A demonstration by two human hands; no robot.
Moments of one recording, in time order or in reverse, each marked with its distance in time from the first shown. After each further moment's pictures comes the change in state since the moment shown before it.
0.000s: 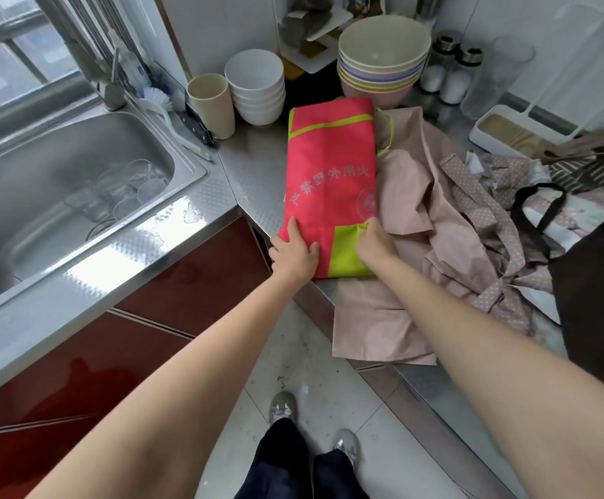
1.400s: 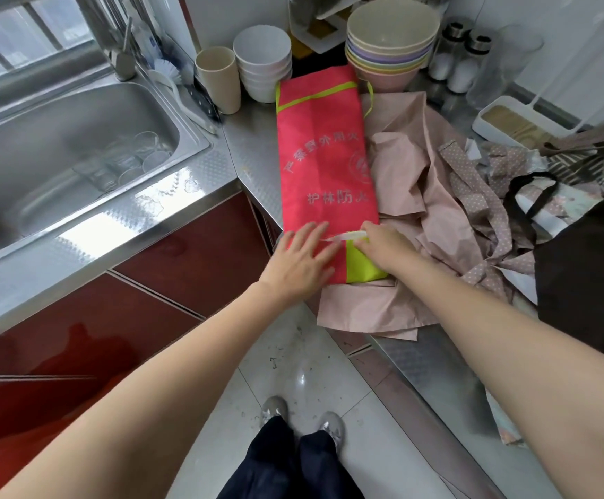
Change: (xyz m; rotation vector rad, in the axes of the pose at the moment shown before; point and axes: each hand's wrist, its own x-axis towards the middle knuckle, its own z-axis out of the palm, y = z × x) left_hand -0.044 -0.036 0.021 0.838 0.171 0.785; right_hand -0.015 0.047 -0.015 -0.378 -0.130 -0.302
